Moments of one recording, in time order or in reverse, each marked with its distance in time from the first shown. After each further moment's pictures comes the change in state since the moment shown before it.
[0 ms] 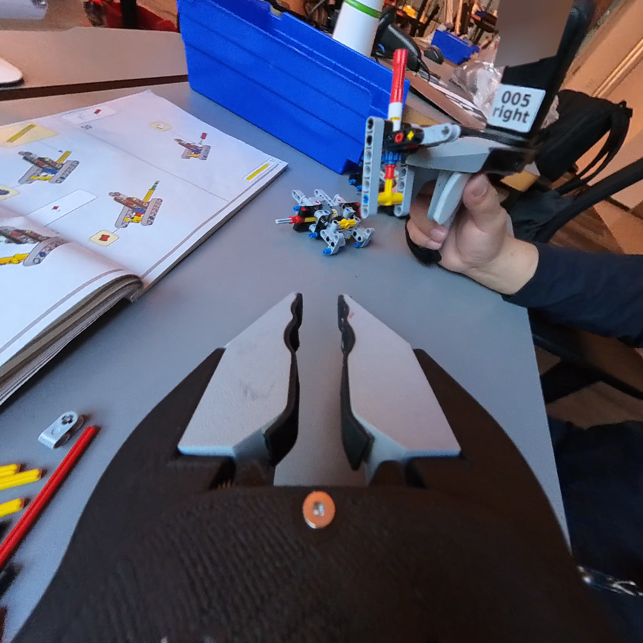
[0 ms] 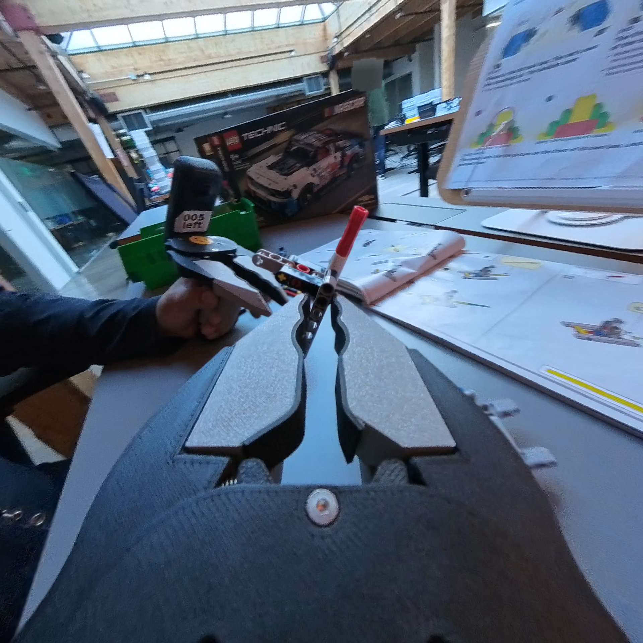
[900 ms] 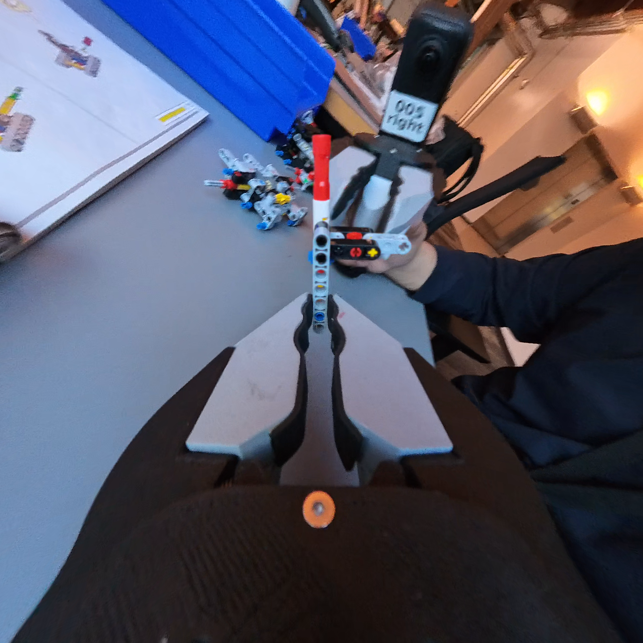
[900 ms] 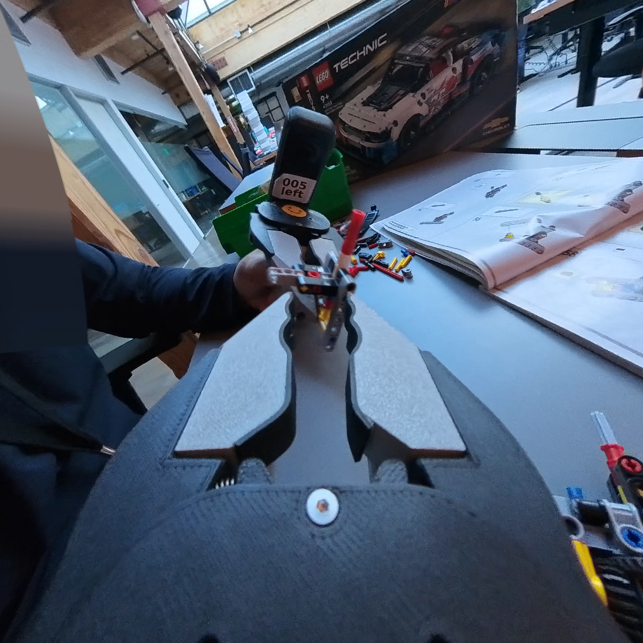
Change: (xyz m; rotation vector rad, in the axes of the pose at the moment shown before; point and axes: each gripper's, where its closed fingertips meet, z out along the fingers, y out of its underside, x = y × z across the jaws) left arm 0.022 0.008 -0.007 -0.077 0.288 -0.228; right arm -0.050 0.028 0.049 -0.149 -0.295 0.159
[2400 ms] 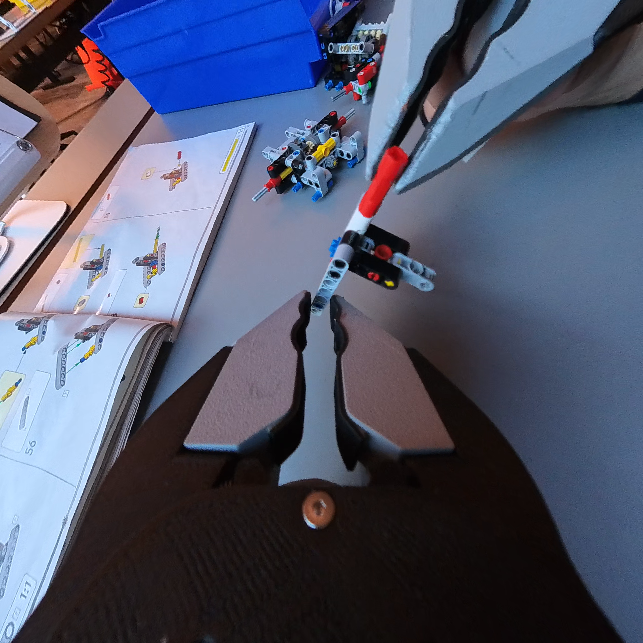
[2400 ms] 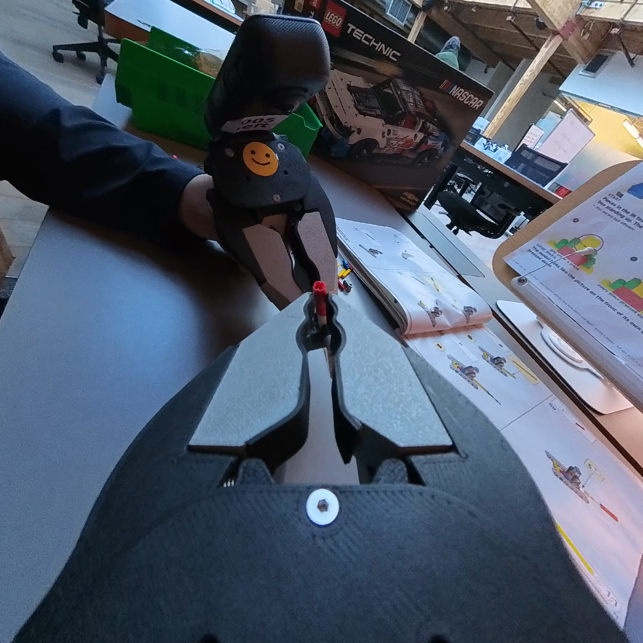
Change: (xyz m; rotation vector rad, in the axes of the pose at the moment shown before) left arm -0.023 0.018 0.010 -0.200 -0.438 0.792; right arm -0.034 0.014 0.007 -0.139 0.290 -0.750
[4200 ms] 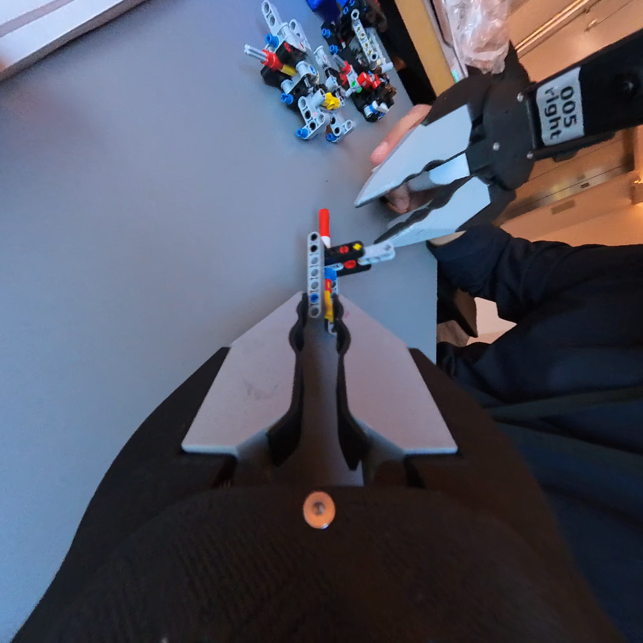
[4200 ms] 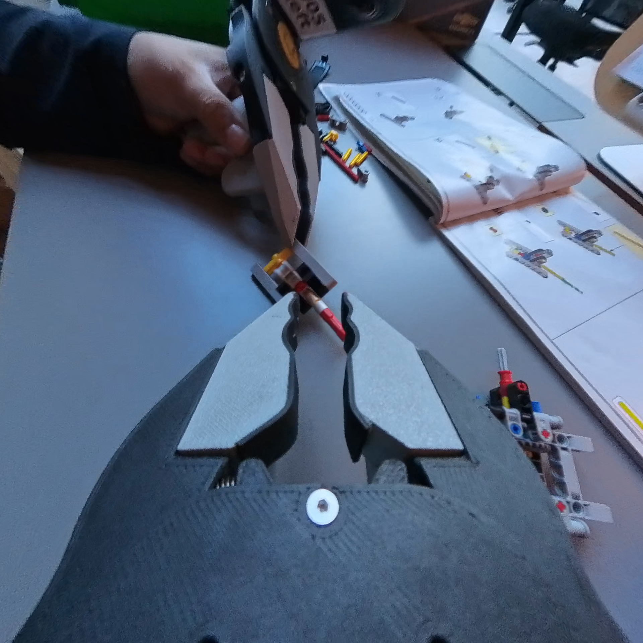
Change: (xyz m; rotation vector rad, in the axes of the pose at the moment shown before) left arm 0.013 0.019 -0.009 -0.077 0.527 -0.941; right arm 0.008 0.069 -0.004 -0.288 -0.115 0.254
